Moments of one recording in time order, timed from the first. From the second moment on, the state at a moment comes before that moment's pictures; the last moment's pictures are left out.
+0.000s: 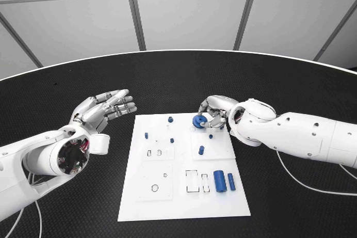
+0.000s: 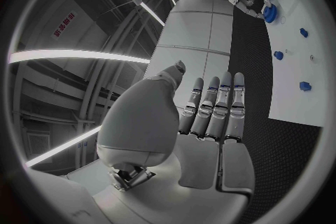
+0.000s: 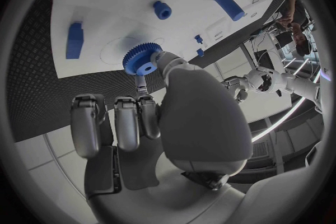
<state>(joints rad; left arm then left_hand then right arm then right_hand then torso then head) 1.30 -0.92 -0.07 1.62 0.14 -0.32 0.41 1.39 -0.09 0.29 0.18 0.05 0.75 0.19 0.30 0.17 0.89 0.22 0.12 0.06 0.82 0.18 0.30 0.19 0.15 0.73 0.29 0.31 0.12 1.29 -0.83 -0.05 1.43 -1.45 -0.30 -0.23 1.45 -0.20 0.39 0.26 0.43 0.91 0.14 0.34 0.33 1.47 0.05 1.54 1.31 1.47 -0.02 1.57 1.31 0.02 1.47 0.09 1.57 1.31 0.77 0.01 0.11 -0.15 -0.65</state>
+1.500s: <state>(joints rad) 1.30 -0.91 -0.07 1.61 0.14 -0.31 0.40 1.39 -0.09 0.29 0.18 0.05 0.75 0.19 0.30 0.17 0.89 0.22 0.12 0.06 0.82 0.18 0.30 0.19 0.15 0.73 0.29 0.31 0.12 1.30 -0.55 -0.05 1.32 -1.70 -0.28 -0.23 1.43 -0.20 0.42 0.24 0.42 0.91 0.14 0.34 0.33 1.47 0.05 1.54 1.31 1.47 -0.02 1.57 1.31 0.01 1.46 0.08 1.57 1.31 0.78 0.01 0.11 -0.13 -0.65</state>
